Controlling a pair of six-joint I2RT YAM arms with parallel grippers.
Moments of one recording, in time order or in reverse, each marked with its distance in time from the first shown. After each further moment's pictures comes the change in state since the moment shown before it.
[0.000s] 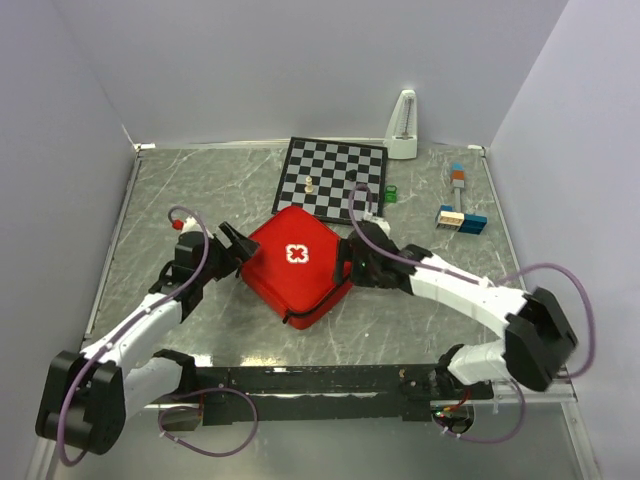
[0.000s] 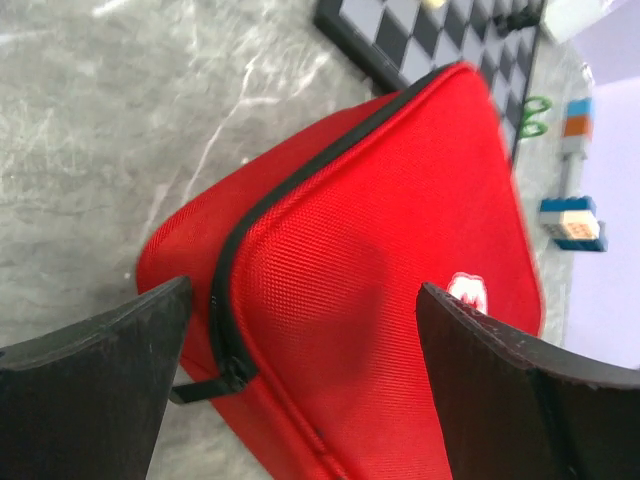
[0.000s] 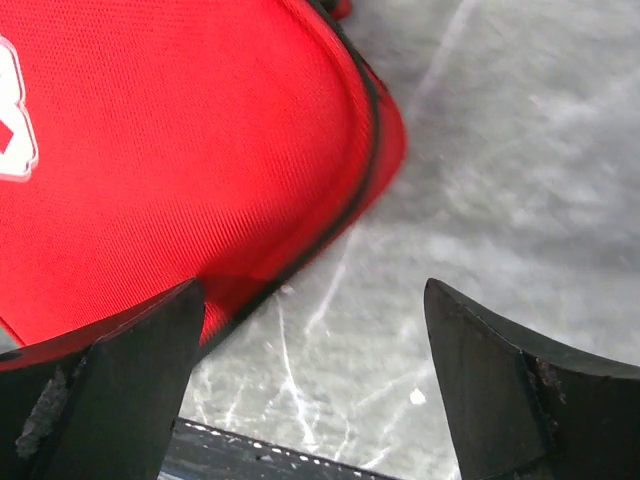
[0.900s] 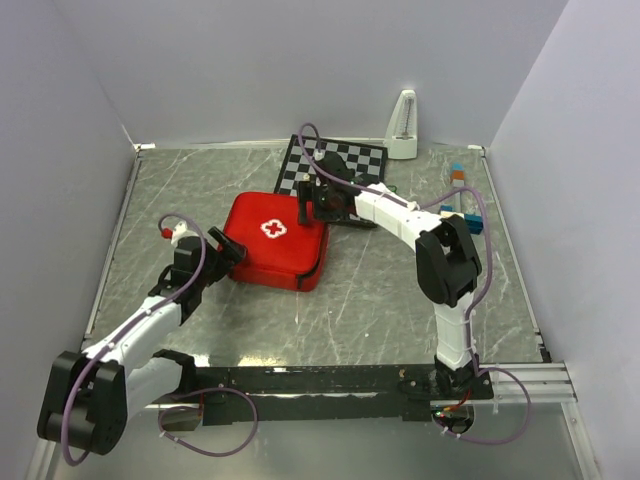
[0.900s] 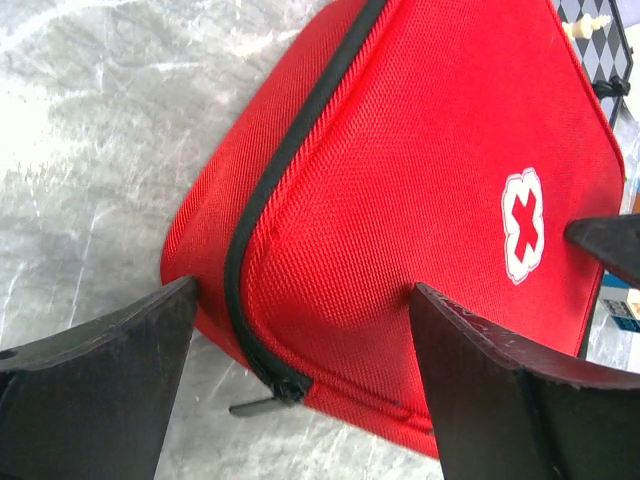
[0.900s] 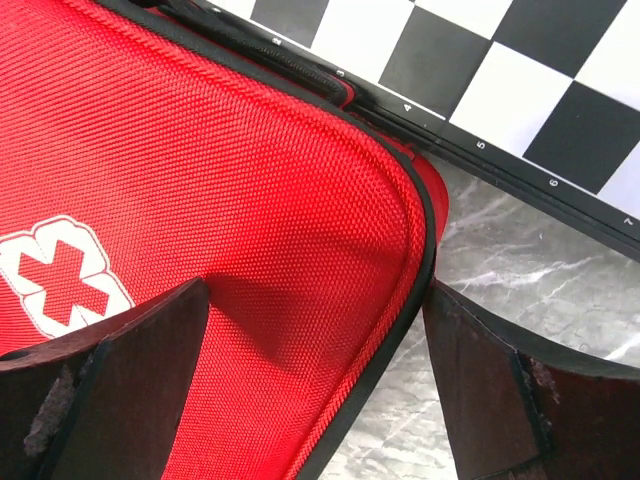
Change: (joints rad) left arm 0.020 0.019 -0.051 0.002 -0.144 -0.014; right arm -0.159 0.718 0.813 -0.047 -0.227 -0.333
